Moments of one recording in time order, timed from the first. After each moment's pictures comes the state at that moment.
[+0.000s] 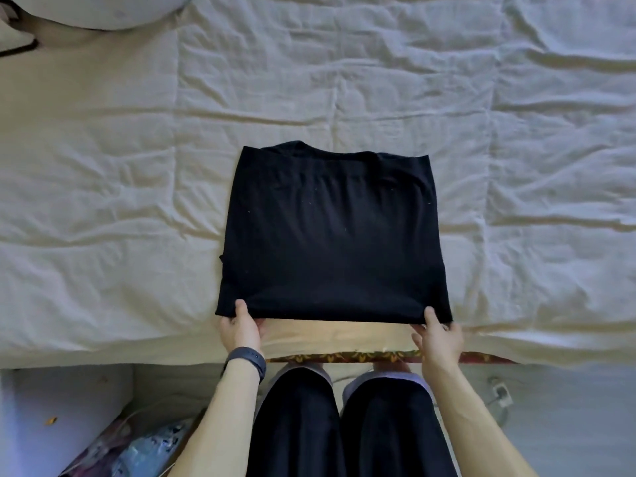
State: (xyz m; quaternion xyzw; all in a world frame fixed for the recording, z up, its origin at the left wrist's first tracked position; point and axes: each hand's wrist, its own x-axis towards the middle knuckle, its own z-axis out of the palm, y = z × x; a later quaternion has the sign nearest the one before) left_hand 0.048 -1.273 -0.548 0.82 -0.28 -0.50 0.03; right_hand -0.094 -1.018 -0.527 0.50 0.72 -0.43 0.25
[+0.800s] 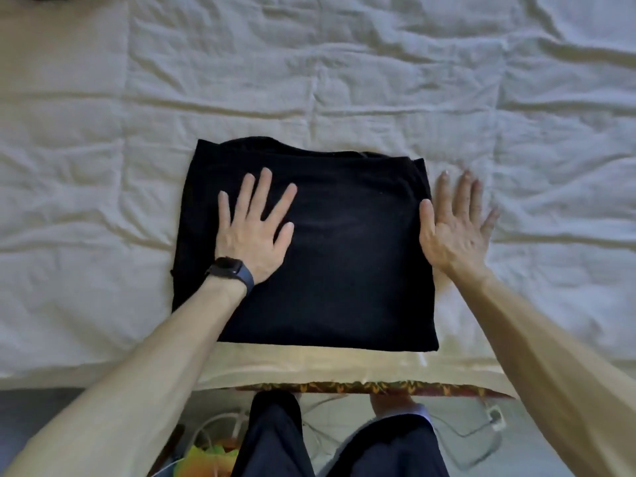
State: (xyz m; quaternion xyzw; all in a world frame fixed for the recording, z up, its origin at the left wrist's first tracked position) left_hand -0.097 -1.324 -0.609 0.19 -0.97 -0.10 -0.12; right_hand -0.290 -1.051 -0.596 -0.11 0.95 -0.01 0.28
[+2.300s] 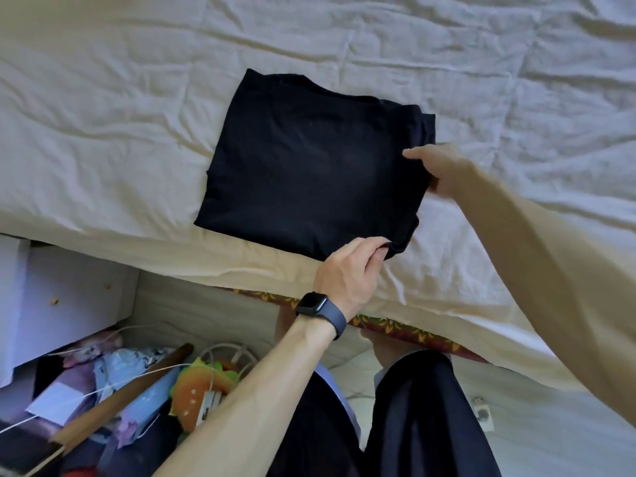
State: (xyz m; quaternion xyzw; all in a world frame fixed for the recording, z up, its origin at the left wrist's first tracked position) left_hand -0.062 -1.078 -0.481 0.33 -0.85 -0.41 0.04; right_hand -0.313 -1.075 -0.548 0.12 0.75 -0.40 0.52
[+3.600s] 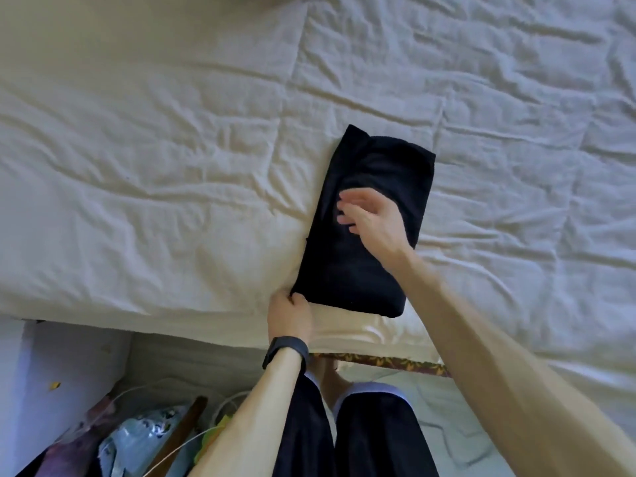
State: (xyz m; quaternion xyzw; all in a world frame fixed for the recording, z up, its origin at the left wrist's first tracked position) left_hand 0.097 -1.334 -0.548 0.67 -0.55 -0.48 -0.15; right_hand -0.101 -1.314 -0.512 -0.07 0.80 -0.42 0.43
